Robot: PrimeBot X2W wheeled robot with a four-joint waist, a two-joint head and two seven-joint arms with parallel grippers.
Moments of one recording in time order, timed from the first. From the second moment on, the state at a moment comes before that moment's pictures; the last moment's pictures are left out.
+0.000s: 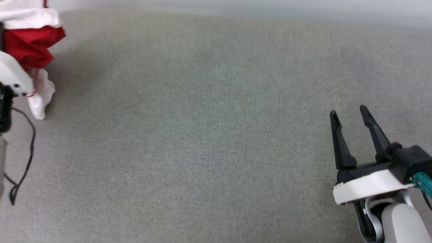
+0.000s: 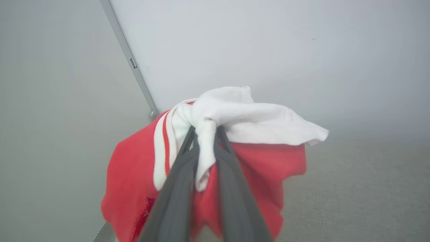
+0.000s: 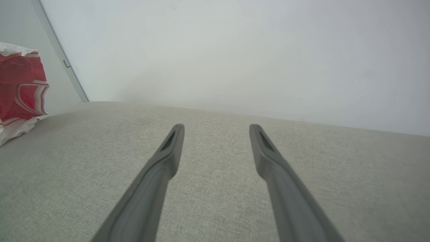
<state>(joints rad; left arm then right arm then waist) -0.90 0.61 -0.25 0.73 -0.59 0.00 0.00 -0.17 -0.06 0.02 0.00 0.09 0.13 -0.15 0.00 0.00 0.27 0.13</state>
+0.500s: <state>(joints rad) -0.69 0.39 -0.30 0.47 -0.60 0.05 -0.22 -0.02 -0.05 -0.01 -0.05 0.13 0.13 -0.11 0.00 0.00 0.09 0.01</state>
